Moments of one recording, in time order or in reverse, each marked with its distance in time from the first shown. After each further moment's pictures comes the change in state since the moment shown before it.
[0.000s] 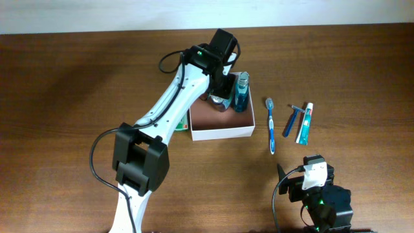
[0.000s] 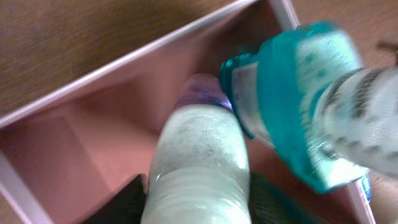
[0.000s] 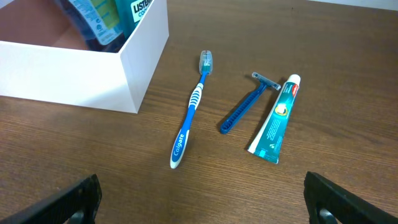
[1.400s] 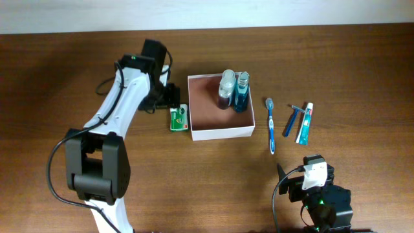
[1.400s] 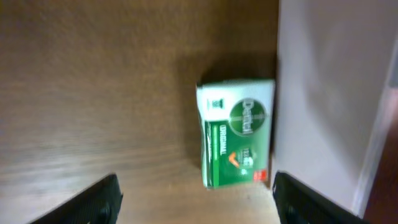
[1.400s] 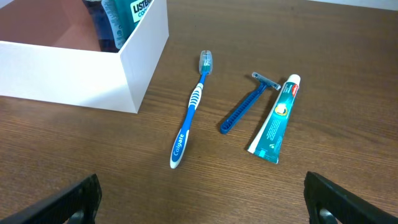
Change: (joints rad) left arm 0.327 -0.211 -0.459 0.018 0.023 -0.056; right arm -0.001 0.000 0.000 0.000 0.000 0.001
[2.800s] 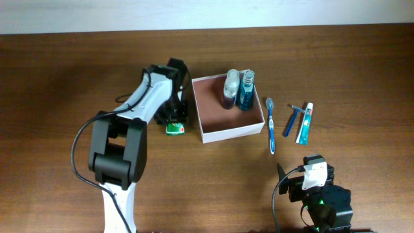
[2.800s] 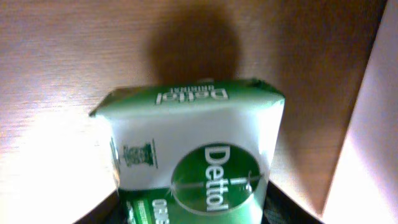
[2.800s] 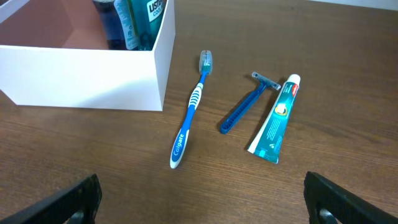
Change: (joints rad) left arm -0.079 0.172 0.082 -0.147 -0.020 -0.097; right arm 0.000 0.000 0.000 0.001 0.000 0.000
